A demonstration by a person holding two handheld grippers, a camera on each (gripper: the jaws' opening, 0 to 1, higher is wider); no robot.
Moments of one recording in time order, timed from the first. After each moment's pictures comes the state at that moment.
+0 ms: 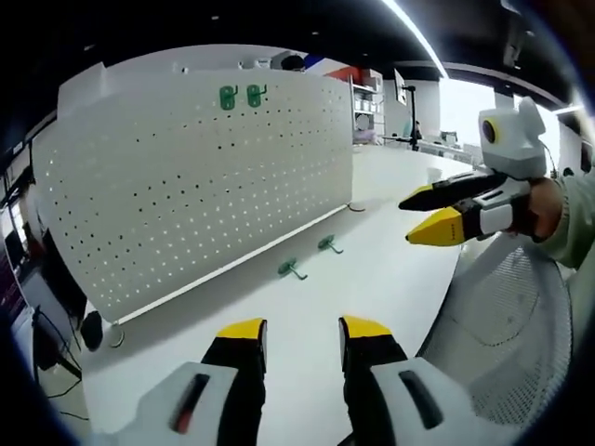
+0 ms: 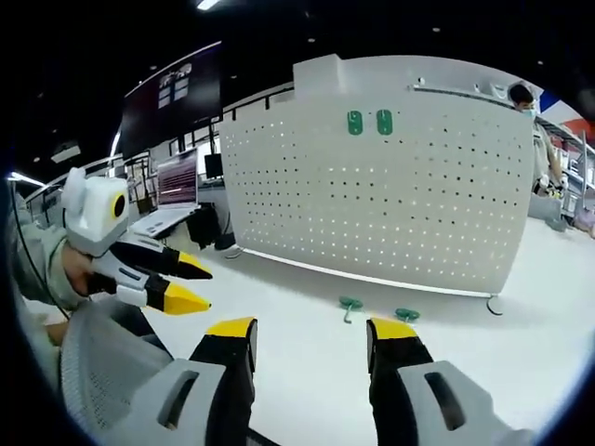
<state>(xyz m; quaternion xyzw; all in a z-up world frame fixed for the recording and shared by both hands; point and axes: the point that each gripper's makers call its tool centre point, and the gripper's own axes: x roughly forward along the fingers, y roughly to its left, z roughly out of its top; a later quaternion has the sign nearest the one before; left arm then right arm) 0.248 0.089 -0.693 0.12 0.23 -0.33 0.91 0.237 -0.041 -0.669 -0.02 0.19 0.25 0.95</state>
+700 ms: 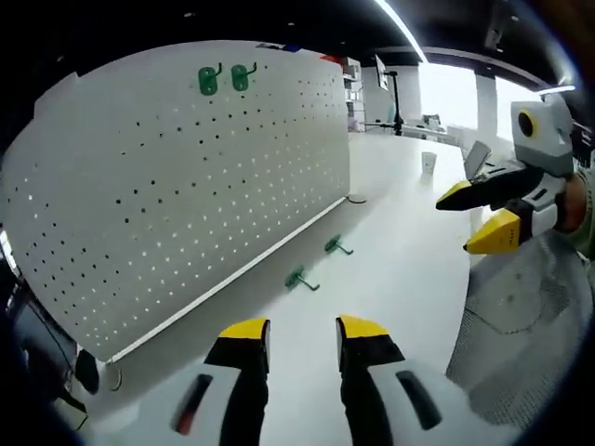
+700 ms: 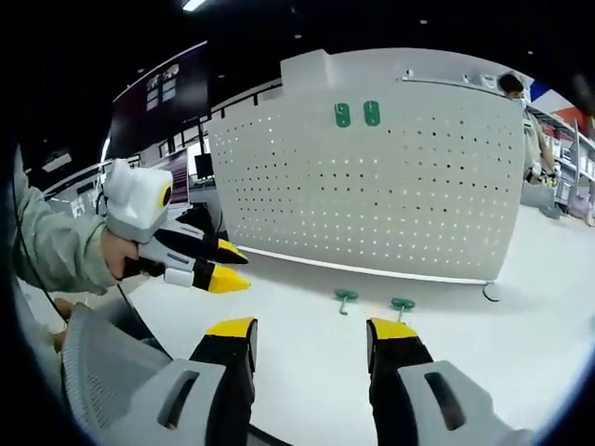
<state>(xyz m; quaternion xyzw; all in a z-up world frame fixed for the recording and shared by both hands) 0.311 0.071 -0.709 0.16 0.24 -0.37 0.88 0.235 -0.047 -0.677 0.00 0.21 0.23 0.95</state>
